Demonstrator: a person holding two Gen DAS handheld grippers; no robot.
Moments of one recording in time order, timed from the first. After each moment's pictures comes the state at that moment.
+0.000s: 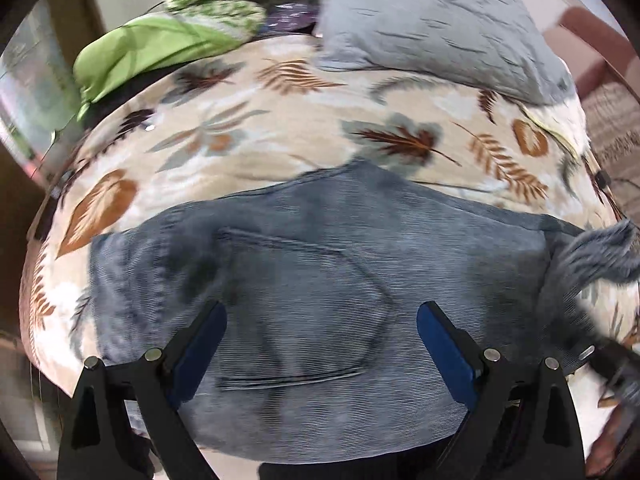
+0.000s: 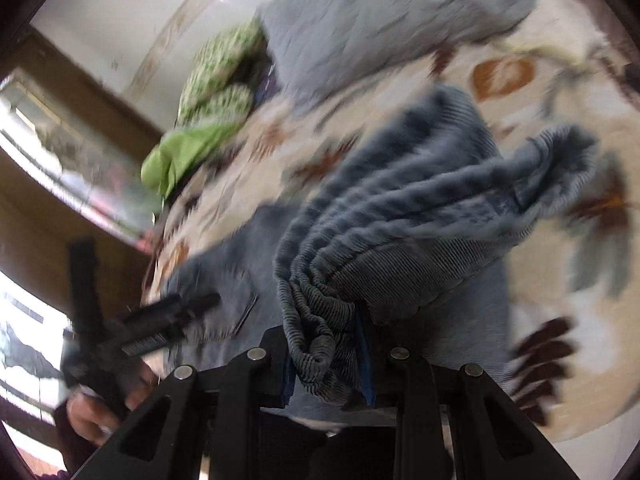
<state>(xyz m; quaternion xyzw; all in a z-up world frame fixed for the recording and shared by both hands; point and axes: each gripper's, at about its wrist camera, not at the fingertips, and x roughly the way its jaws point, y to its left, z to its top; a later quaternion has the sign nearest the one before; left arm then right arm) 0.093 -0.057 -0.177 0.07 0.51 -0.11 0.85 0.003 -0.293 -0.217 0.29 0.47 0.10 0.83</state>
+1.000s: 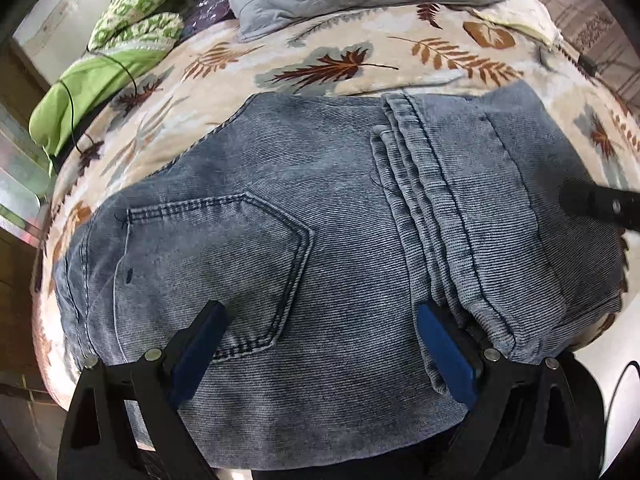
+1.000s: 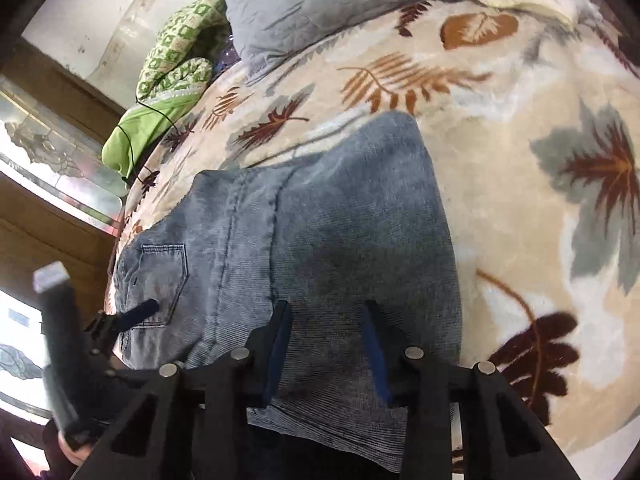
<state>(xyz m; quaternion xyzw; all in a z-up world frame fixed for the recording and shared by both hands) 0.057 -0.126 -0.238 0.21 0.52 -0.15 0.82 0.018 -0.332 -0.254 0.28 0.49 0.06 0.82</state>
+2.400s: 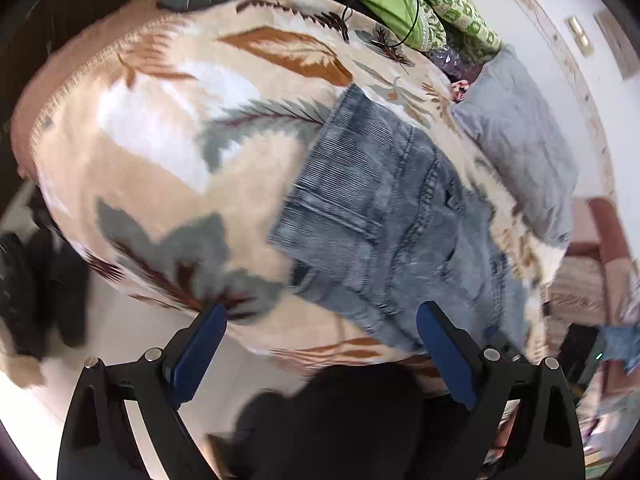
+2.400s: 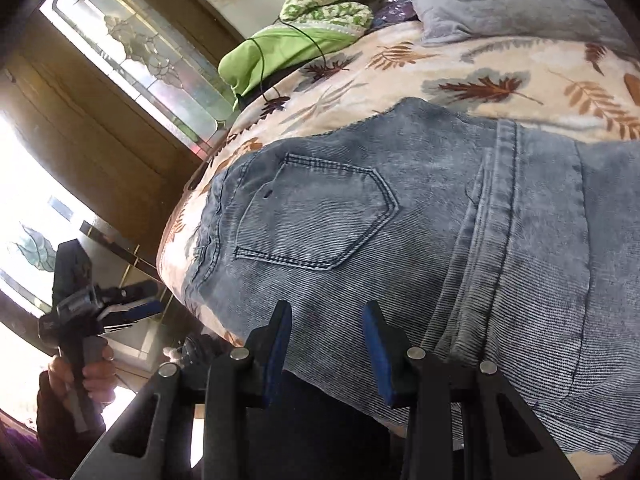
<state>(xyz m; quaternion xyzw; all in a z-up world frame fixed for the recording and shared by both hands) 0.018 0.179 -0.224 -0.27 0.53 -0.08 0.80 0.024 -0.168 -0.249 0.19 0.46 0.25 0.83</state>
